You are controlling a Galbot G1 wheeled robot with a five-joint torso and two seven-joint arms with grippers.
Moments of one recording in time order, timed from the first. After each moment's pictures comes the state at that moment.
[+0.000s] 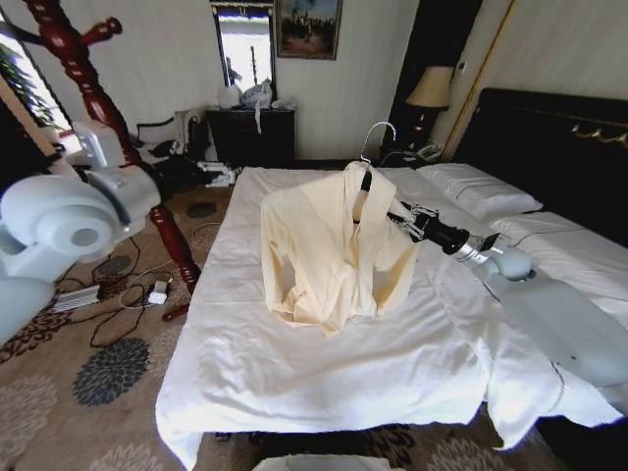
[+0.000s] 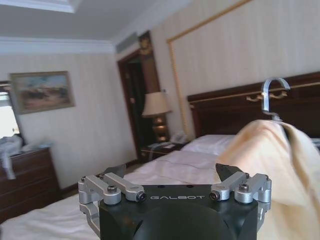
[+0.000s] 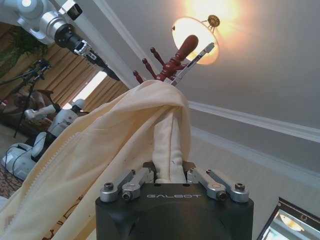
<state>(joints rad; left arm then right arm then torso) 0.26 -0.25 -0.06 -2.15 -1.37 0.41 0.01 -0.51 0.55 0.07 1.46 0.83 0.65 -0.79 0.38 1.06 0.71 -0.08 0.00</state>
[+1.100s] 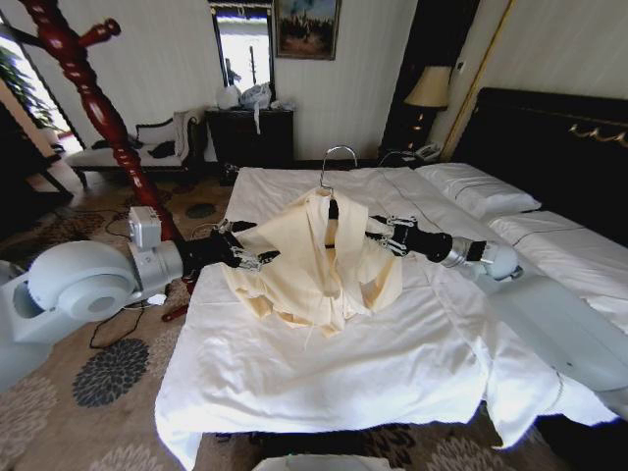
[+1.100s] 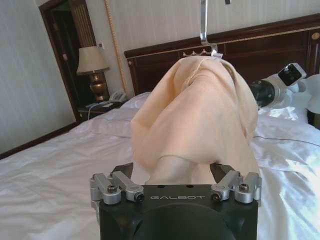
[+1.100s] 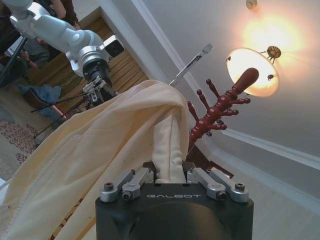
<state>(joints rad) 0.47 -0.20 -0.07 -2.31 -1.32 0.46 0.13 -0.51 0.55 0.05 1.64 0.76 0.69 -0.86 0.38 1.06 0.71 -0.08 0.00</state>
